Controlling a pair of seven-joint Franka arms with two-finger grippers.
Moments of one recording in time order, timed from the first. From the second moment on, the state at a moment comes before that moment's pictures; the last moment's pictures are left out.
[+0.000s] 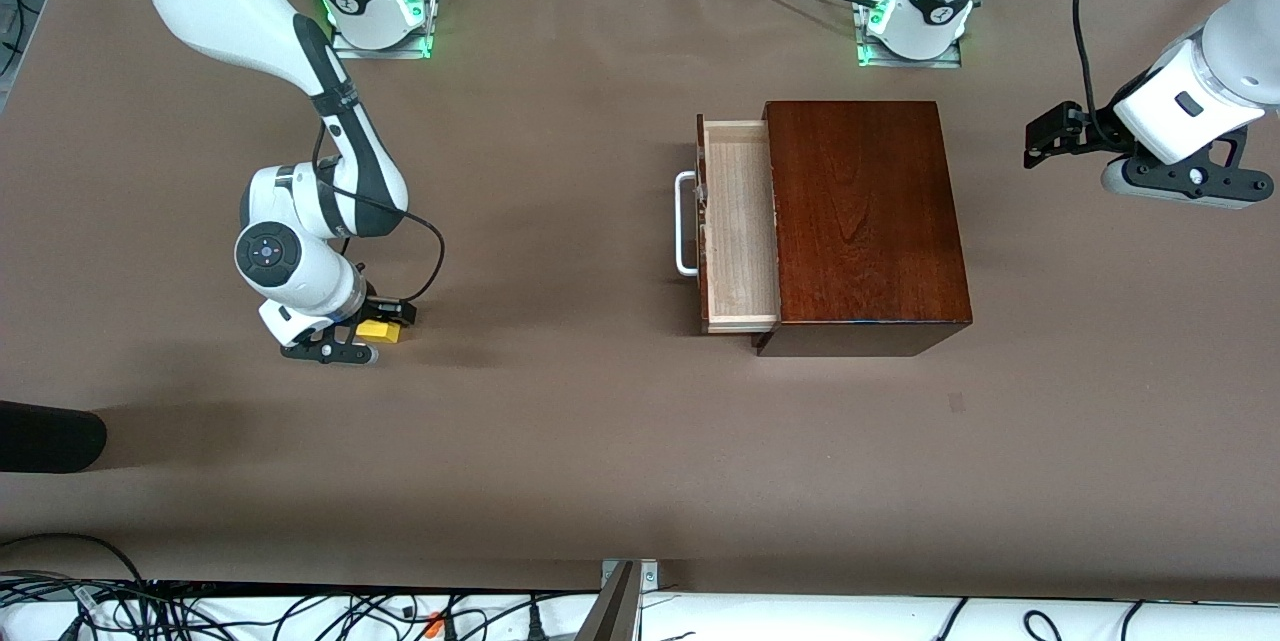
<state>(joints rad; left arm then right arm) -0.02 -0.02 -0.05 -1.70 -0.03 1.56 0.05 0.32 0.57 -0.15 -1.87 0.02 2.39 0.25</state>
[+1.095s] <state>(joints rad) -0.02 -0.02 -0.05 -1.69 -0.03 1.54 0.05 0.33 0.43 0.09 -1.57 0.02 1.99 0.24</state>
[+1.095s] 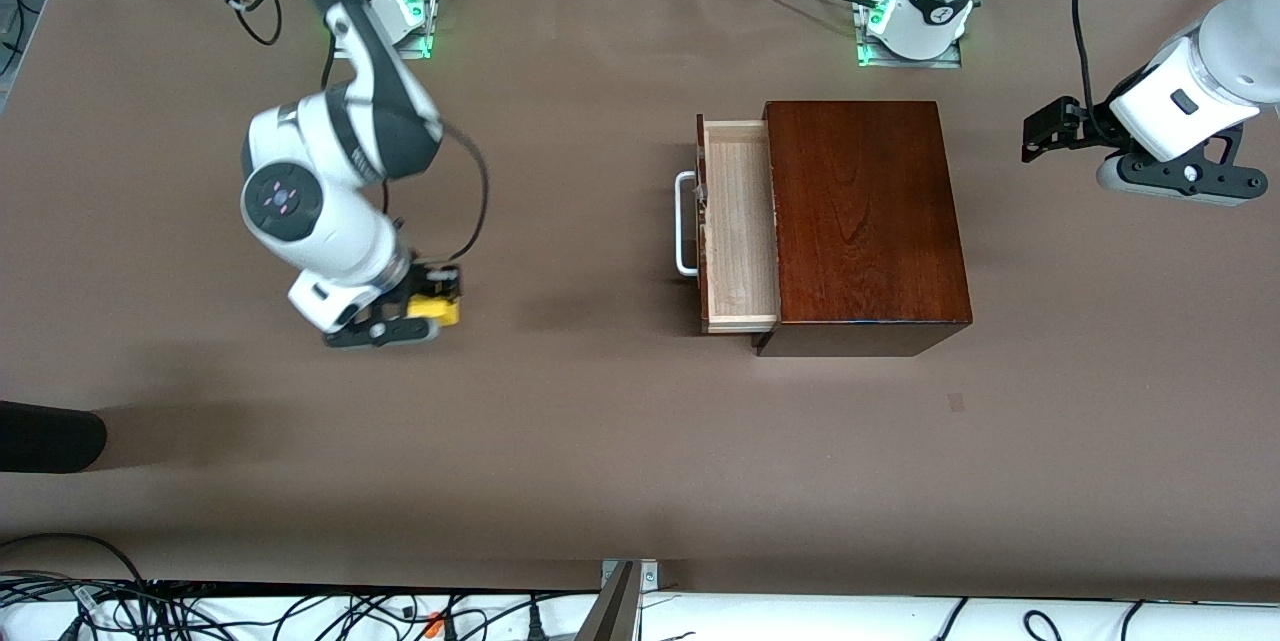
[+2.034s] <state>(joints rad) -0.02 -0.02 -0.05 -1.69 -0.03 1.53 0.05 0.80 0.59 0.24 -1.20 -0.24 1.95 0.09</state>
